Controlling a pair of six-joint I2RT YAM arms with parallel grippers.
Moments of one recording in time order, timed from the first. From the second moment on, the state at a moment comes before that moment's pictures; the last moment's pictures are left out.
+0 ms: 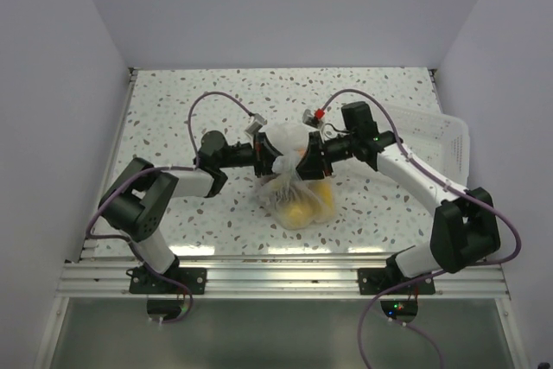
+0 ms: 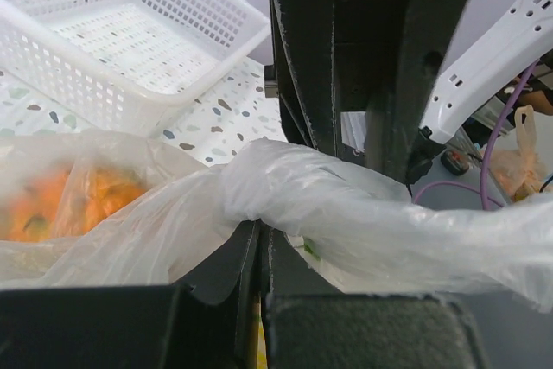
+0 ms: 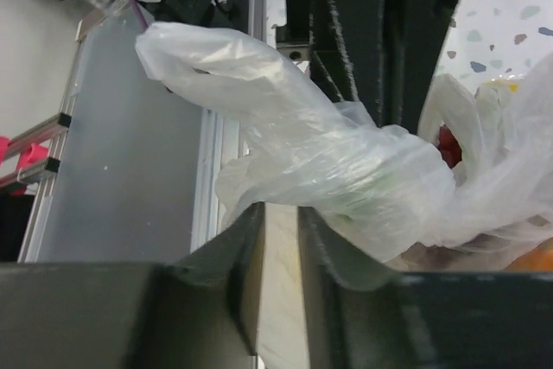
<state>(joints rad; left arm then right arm) -0.51 1.70 0.69 1.18 1.00 -0.64 0.41 1.45 1.05 -0.38 -1.18 -0.17</state>
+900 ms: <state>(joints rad) -0.50 1.70 0.67 1.12 1.00 -0.62 0.21 1.45 1.11 -0.51 -1.17 -0.27</state>
